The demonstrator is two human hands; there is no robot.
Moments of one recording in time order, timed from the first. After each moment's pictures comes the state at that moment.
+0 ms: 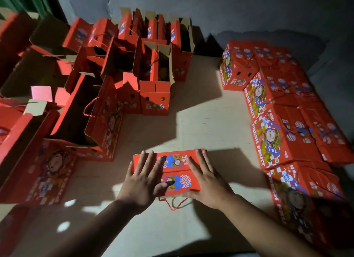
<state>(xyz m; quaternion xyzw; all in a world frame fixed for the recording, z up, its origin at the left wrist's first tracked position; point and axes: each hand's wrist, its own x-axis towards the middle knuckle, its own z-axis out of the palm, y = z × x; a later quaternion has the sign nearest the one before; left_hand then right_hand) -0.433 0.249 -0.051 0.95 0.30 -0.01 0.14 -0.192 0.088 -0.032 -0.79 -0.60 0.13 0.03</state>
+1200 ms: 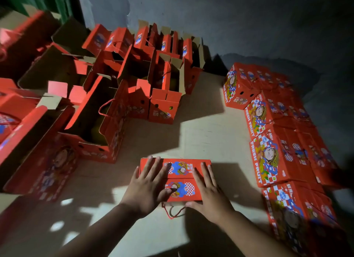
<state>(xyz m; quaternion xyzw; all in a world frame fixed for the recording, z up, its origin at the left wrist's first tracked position) -0.437 0.249 -0.052 0.94 0.29 0.03 0.16 -0.207 0.083 -0.031 -0.80 -0.58 0.12 0.02</state>
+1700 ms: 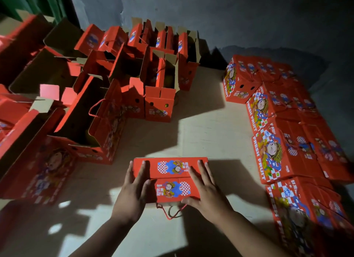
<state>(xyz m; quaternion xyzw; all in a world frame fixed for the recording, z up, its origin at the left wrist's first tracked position) -0.451 0.227 -0.065 0.79 0.45 0.19 0.37 -0.200 0.080 -0.035 -0.79 -0.58 0.14 0.10</state>
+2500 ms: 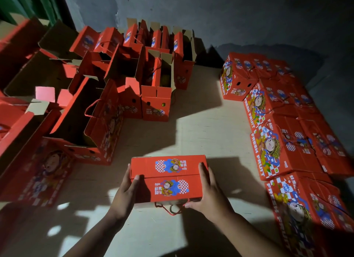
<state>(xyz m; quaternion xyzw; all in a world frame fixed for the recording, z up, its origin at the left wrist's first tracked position) -0.452 0.232 -0.056 0.51 0.48 0.22 0.68 -0.198 0.063 -0.055 -0.85 -0.47 0.19 0.17</state>
